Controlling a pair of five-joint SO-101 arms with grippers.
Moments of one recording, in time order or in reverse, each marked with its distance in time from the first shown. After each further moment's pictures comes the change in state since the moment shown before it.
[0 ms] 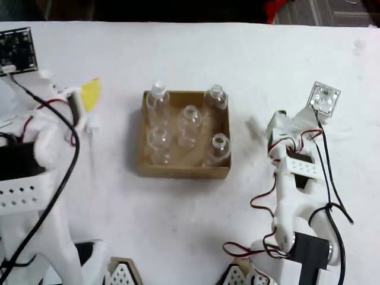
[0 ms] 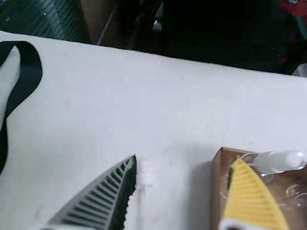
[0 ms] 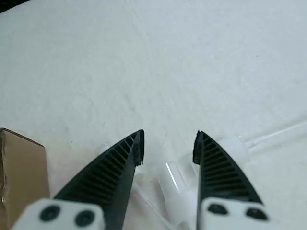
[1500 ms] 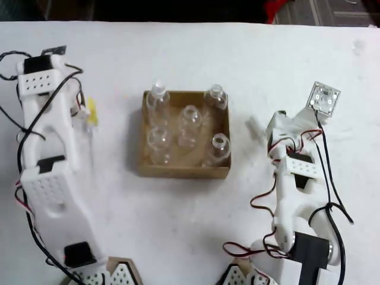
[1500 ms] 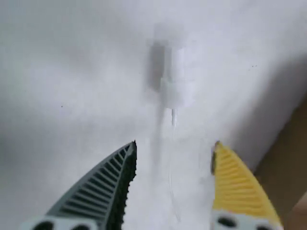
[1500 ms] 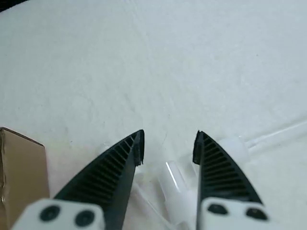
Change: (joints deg) left arm -5.4 76.6 -53.5 32.1 0.6; right arm 0.0 0.2 0.0 0.0 0.0
